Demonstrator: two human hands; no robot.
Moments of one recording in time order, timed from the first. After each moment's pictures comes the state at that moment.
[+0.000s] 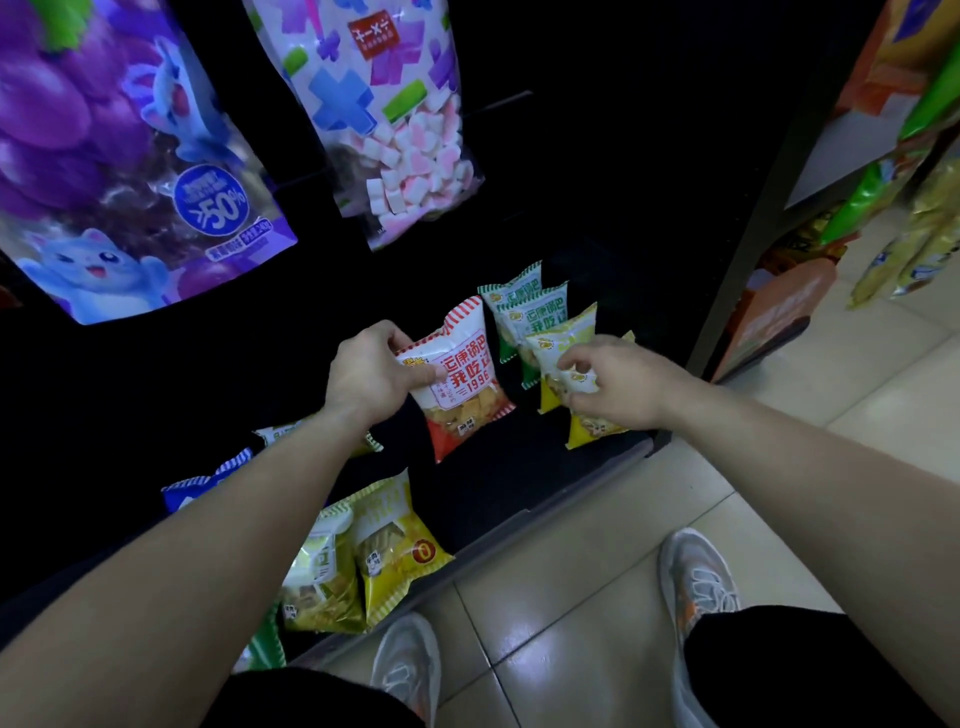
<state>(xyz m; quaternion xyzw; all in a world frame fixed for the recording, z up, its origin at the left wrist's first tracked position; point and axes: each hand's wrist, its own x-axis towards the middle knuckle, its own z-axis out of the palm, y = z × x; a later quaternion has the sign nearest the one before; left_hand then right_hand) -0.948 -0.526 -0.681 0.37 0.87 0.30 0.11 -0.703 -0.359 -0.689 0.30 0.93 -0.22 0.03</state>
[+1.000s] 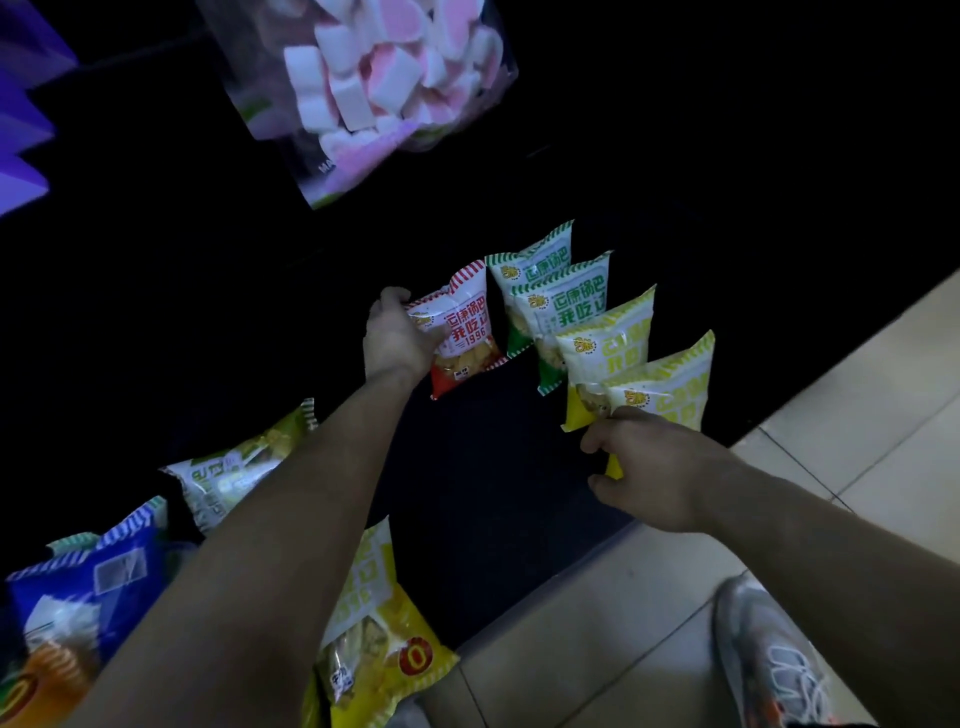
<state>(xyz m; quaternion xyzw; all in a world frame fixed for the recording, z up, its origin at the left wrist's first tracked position) -1.075 -0.368 -0.855 0.31 0.88 0.35 0.11 -0.772 -0.338 -0.789 0.34 0.90 -0.21 0.16</state>
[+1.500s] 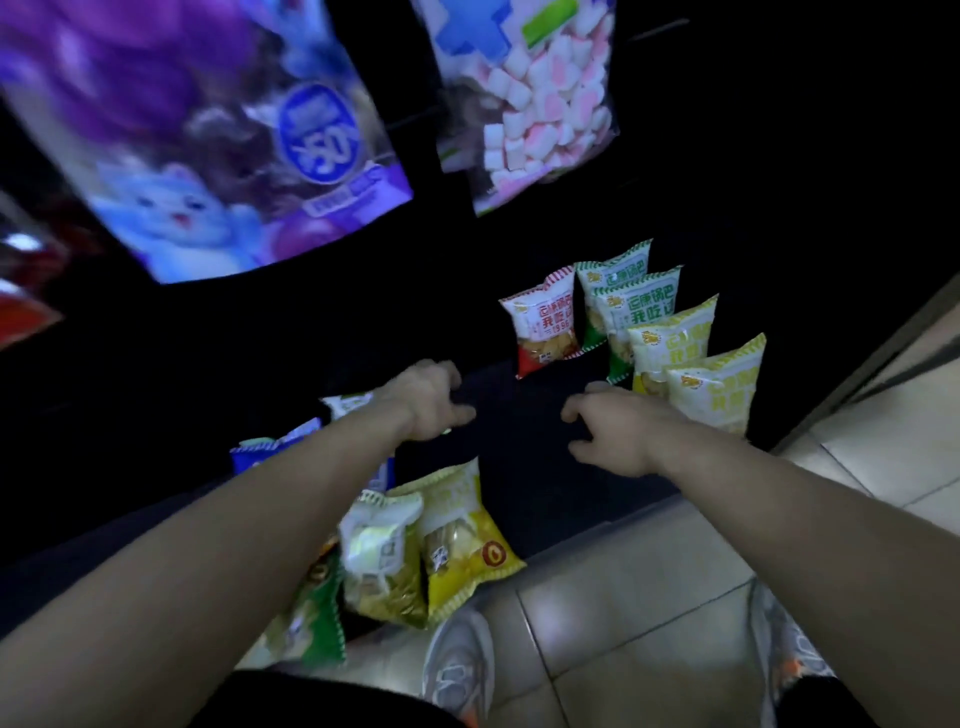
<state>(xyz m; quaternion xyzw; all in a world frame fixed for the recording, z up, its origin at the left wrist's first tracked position) -1.028 -0.554 -0.744 0.42 0.88 -0.01 0.20 -0.813 -0.411 -0.746 0.21 0.95 -0.18 0.16</state>
